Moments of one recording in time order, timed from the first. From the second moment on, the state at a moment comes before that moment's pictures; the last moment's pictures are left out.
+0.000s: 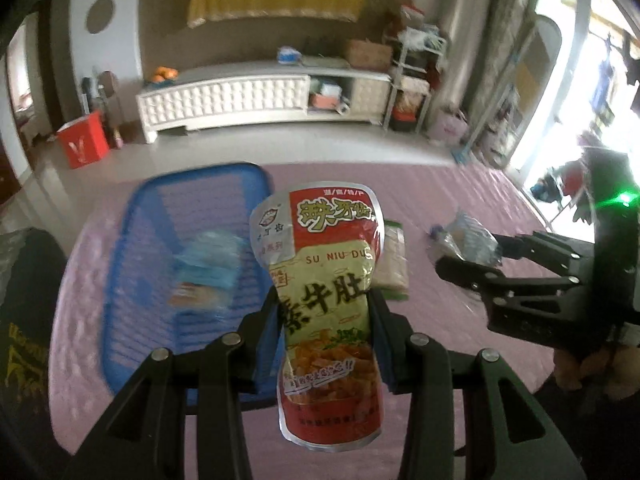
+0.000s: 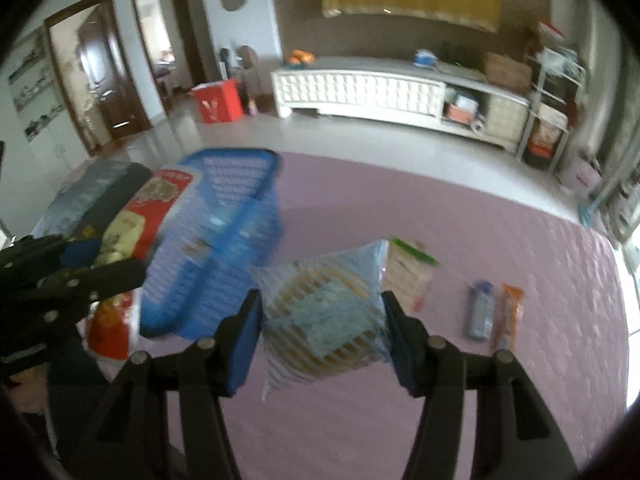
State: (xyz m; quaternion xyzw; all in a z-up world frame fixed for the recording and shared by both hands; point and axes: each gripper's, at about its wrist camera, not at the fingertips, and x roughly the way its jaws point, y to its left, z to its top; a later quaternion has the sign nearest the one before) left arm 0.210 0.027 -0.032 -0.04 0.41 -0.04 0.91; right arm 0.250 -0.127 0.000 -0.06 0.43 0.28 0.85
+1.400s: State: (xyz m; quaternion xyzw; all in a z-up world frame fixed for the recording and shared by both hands) left arm 0.317 0.163 -0.085 -0.05 0.47 -0.03 0.88; right arm 0.329 0.012 -0.037 -0.16 0.45 0.30 0.82
